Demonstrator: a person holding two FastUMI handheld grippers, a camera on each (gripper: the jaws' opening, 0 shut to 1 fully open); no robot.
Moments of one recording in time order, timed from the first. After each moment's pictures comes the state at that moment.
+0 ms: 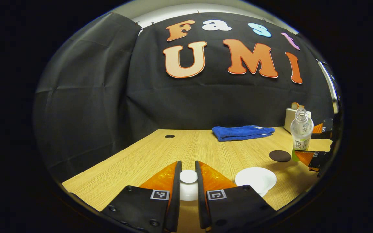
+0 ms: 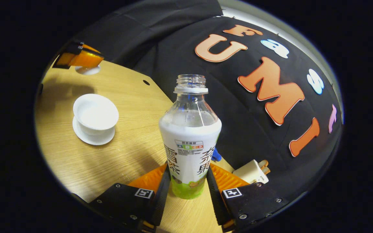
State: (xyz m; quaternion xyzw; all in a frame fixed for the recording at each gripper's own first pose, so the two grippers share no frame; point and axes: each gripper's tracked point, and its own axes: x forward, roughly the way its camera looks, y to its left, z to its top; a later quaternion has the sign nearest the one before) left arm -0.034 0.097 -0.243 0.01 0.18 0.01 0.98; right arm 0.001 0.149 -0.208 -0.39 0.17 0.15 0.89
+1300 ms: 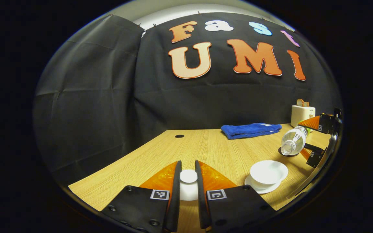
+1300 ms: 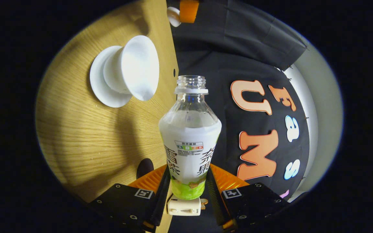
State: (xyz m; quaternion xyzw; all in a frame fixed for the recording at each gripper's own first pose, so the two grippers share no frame) left arm -0.047 0.130 -0.248 0.03 0.18 0.03 0.98; right arm 0.016 0.180 -0.194 -0.68 0.01 0.15 0.72
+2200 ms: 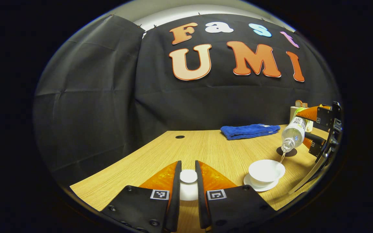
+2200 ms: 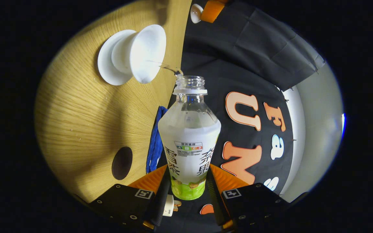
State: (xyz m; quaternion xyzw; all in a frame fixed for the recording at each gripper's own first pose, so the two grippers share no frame) left arm -0.053 0.134 -0.242 0.03 0.17 0.03 0.98; right arm 0.021 0.176 -0.165 -0.75 -0.05 0.12 0.65
